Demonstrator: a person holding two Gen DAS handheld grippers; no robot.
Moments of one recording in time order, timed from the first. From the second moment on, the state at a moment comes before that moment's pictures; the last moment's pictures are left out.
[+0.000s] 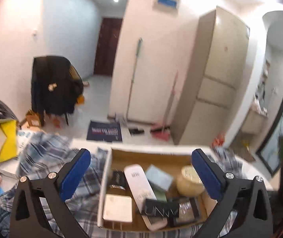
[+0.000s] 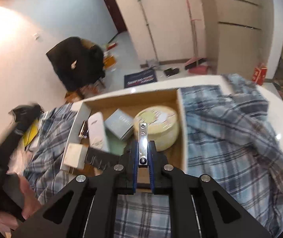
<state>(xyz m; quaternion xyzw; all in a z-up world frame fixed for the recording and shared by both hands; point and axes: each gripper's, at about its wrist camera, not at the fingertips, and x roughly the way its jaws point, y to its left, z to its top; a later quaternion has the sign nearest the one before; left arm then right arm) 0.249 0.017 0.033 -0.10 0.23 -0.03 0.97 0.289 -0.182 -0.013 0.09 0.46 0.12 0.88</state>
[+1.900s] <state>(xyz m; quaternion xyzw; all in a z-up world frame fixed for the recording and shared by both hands) 0.040 0.018 0.159 -0.03 0.03 -0.03 1.00 0.102 -0.199 0.136 0.00 0.20 0.11 0.97</state>
